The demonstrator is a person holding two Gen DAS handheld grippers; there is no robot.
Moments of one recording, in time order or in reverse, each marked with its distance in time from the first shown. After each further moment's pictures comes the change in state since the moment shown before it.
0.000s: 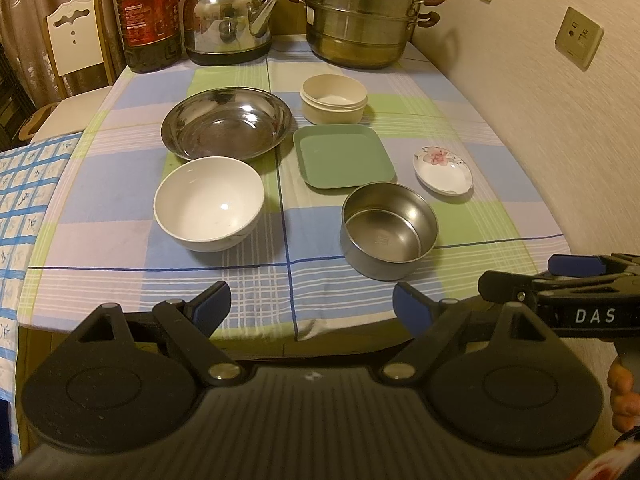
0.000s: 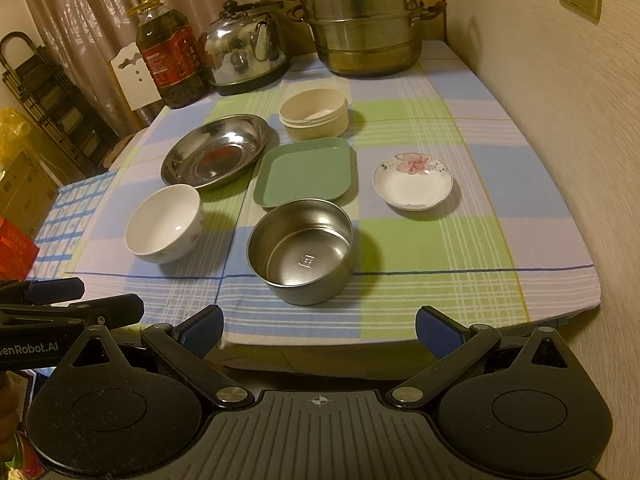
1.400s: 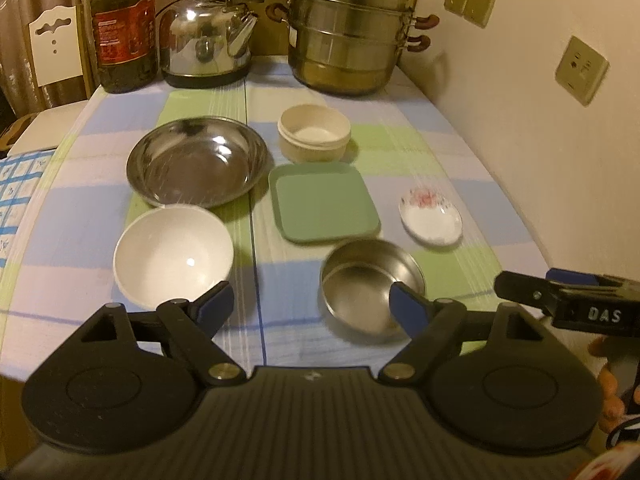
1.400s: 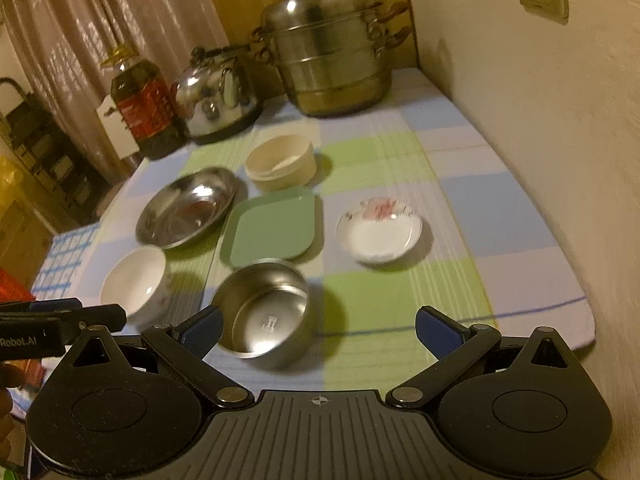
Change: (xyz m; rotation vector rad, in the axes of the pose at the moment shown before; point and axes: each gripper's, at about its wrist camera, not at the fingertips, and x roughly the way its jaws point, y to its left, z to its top) left arm 0.036 -0.002 0.048 -0.015 -0.057 -0.068; right arm 0.014 -0.056 0.025 0.093 -0.133 0.022
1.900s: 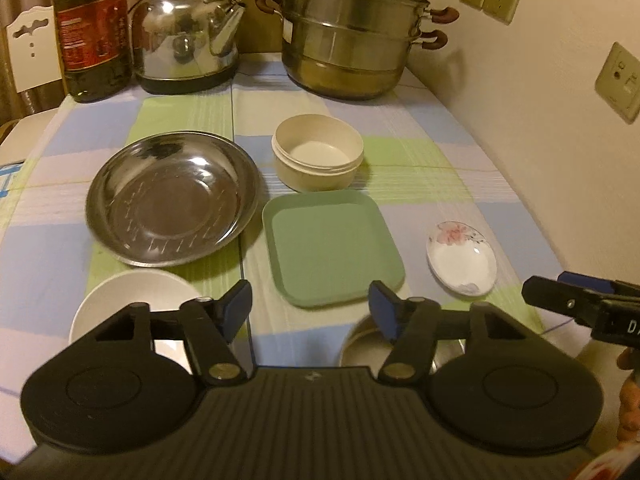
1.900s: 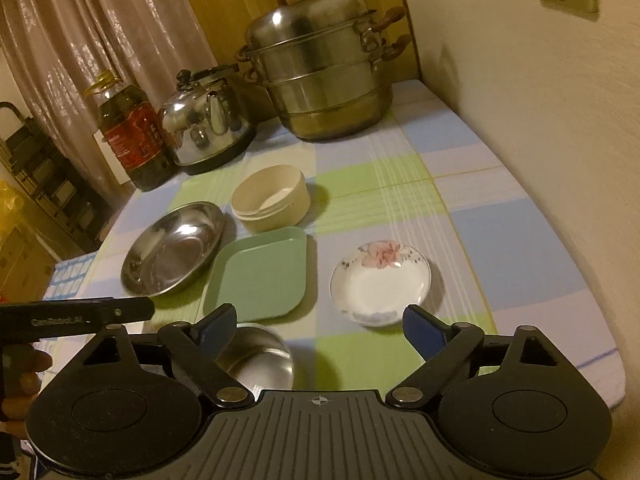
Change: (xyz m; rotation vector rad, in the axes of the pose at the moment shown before) left arm 0.094 0.016 0.057 0.024 0.028 -0.024; right arm 0.056 -0.022 0.042 0.026 -0.043 0.028
